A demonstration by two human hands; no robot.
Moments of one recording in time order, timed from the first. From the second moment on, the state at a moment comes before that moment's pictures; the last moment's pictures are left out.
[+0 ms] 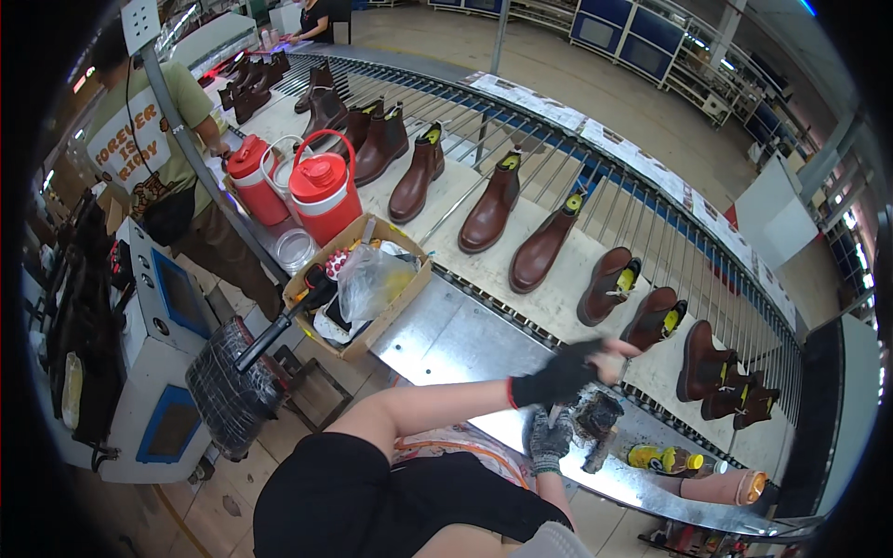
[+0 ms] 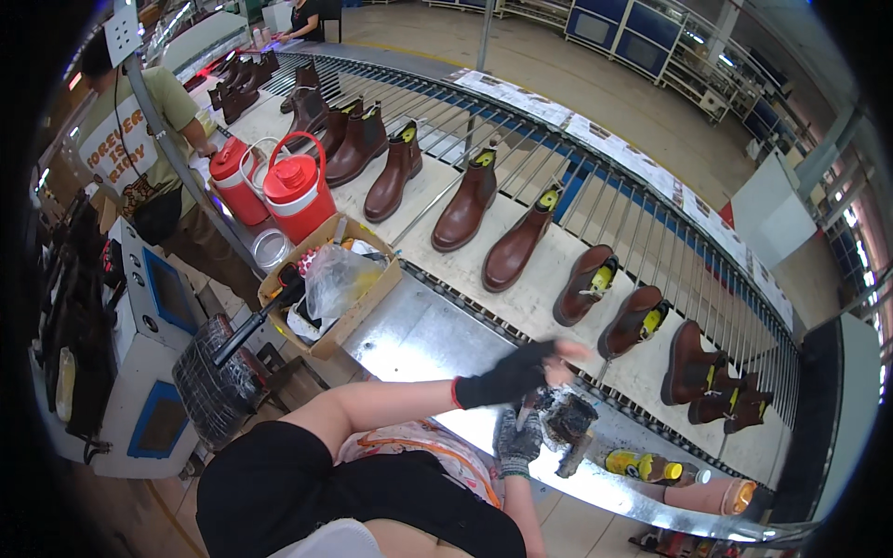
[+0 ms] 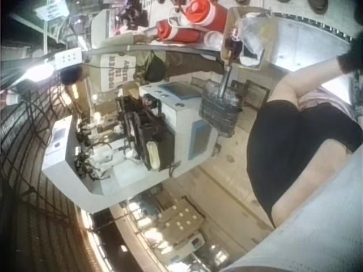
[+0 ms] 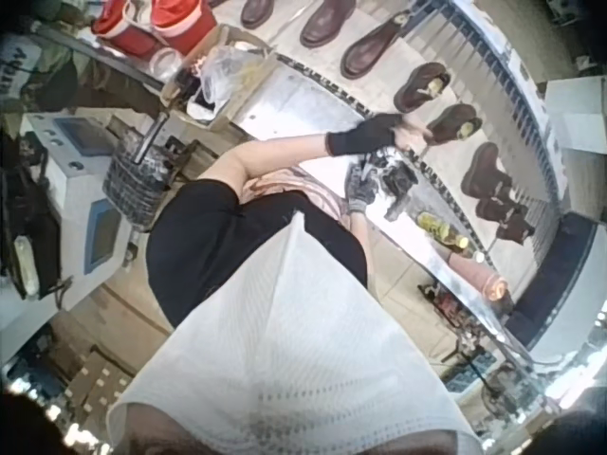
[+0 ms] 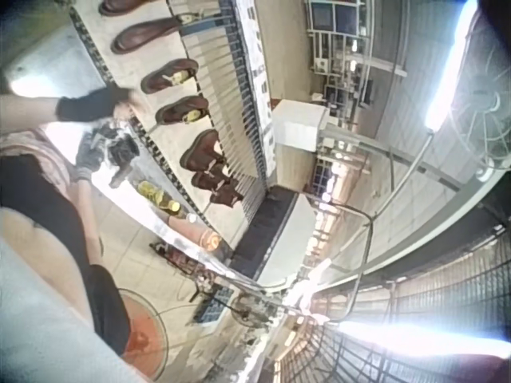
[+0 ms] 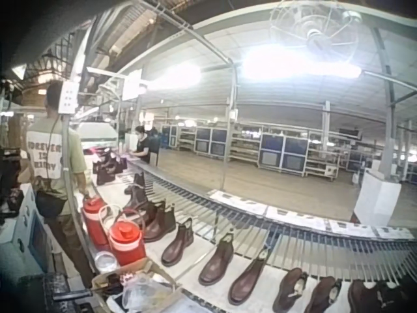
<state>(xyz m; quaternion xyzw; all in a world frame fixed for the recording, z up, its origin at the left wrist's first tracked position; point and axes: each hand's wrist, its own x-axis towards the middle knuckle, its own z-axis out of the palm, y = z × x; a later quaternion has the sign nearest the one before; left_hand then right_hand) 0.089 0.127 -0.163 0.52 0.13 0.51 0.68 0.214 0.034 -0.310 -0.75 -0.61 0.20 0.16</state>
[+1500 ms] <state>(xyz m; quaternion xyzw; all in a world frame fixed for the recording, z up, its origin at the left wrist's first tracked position) 0.056 0.035 0.010 0.34 -0.33 0.44 0.76 0.221 0.038 -0.333 -0.74 -0.60 0.24 0.19</state>
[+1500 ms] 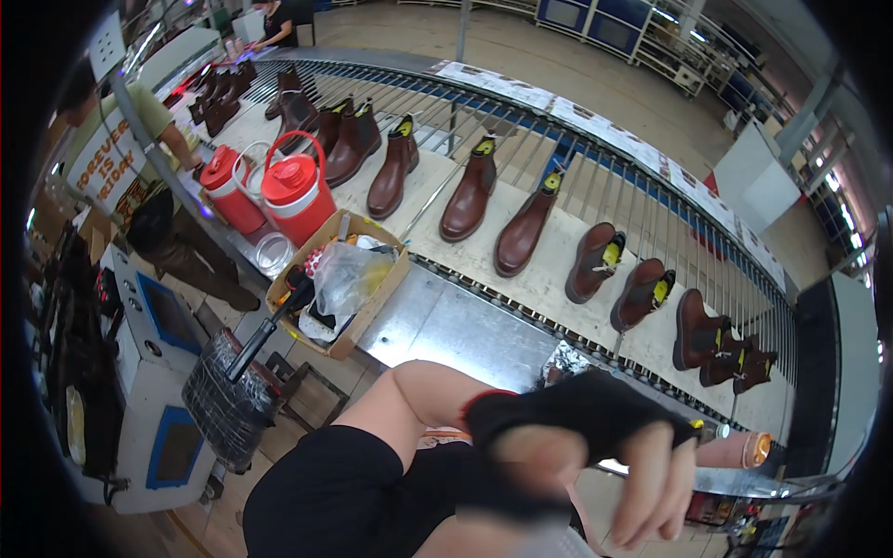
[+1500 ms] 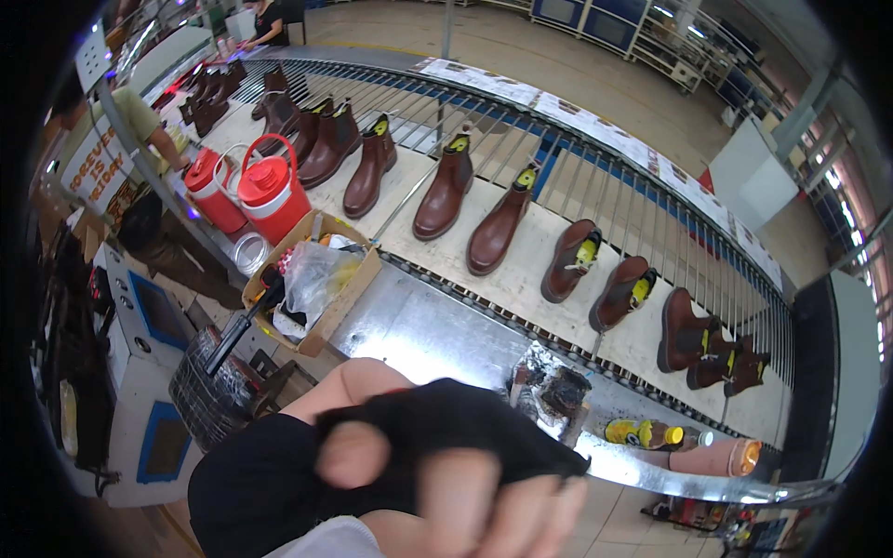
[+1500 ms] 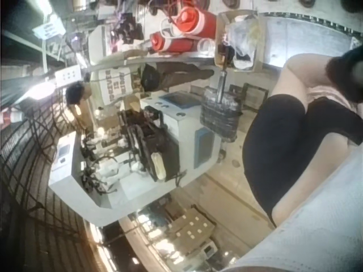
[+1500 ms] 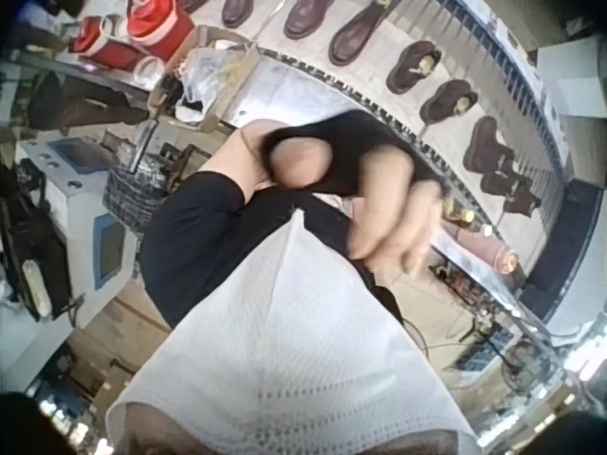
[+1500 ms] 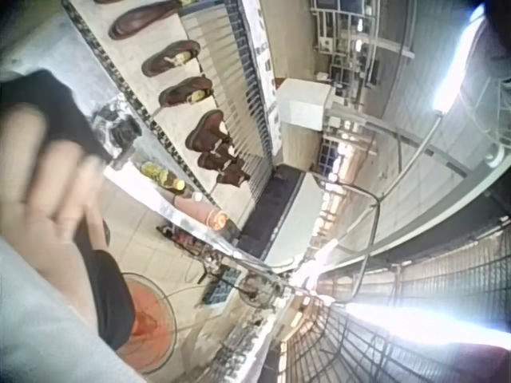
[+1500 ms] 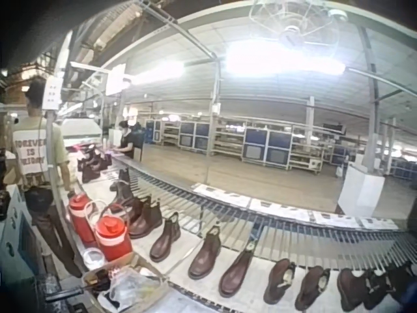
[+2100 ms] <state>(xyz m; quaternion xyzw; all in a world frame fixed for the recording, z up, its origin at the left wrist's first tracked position) 0.078 0.156 -0.065 0.59 0.06 0.55 0.59 0.225 0.044 -0.335 -0.69 -0.66 0.19 0.21</state>
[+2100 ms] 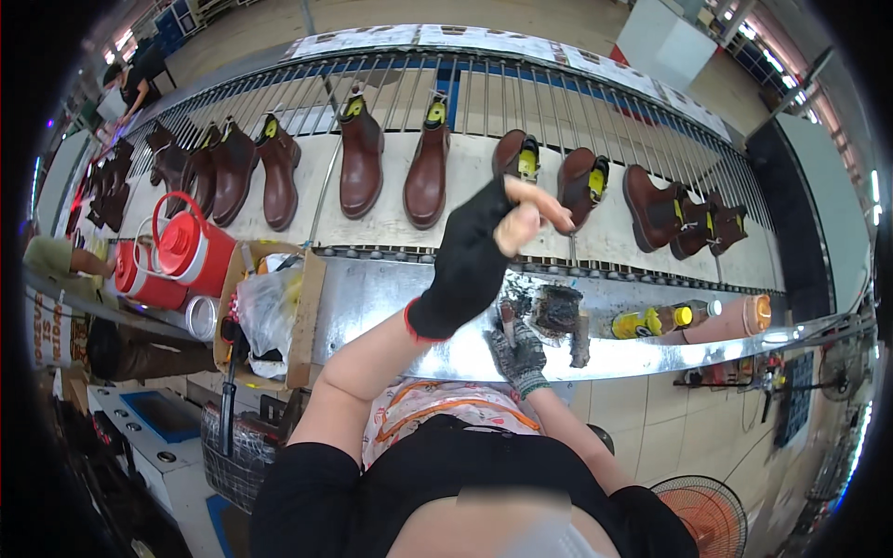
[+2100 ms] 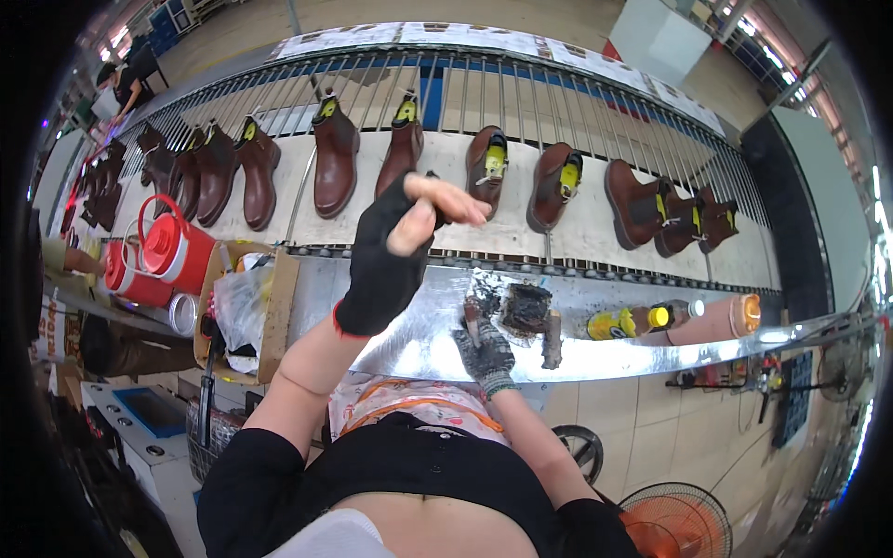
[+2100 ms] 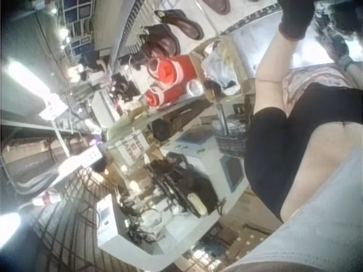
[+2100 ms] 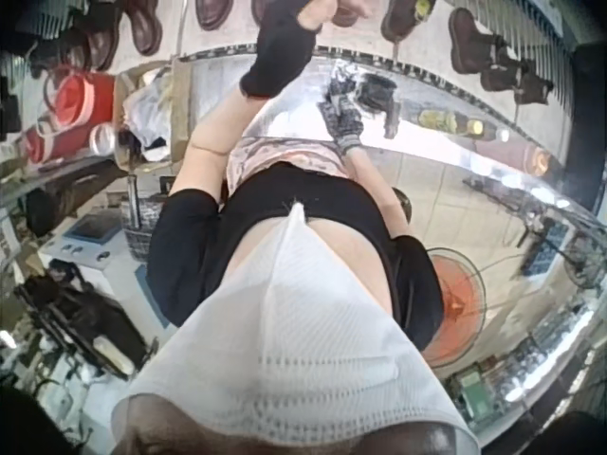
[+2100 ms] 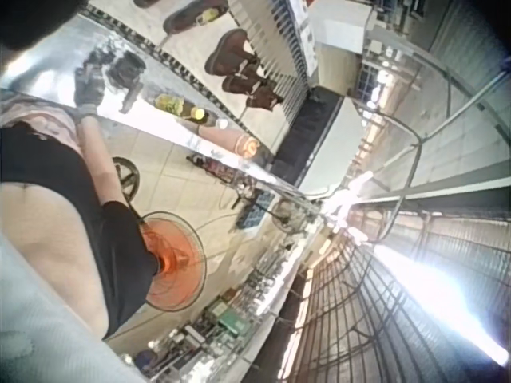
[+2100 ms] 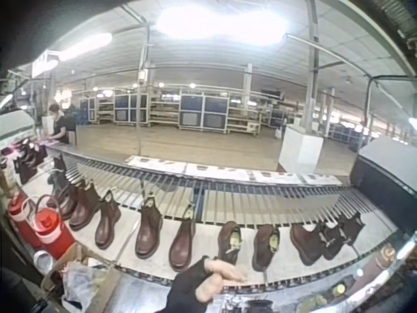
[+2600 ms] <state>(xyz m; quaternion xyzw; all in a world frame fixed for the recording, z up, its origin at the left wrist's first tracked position) 0.059 0.082 -0.011 0.57 -0.18 0.41 0.69 0.225 0.041 -0.337 -0.69 -0.66 0.24 0.17</state>
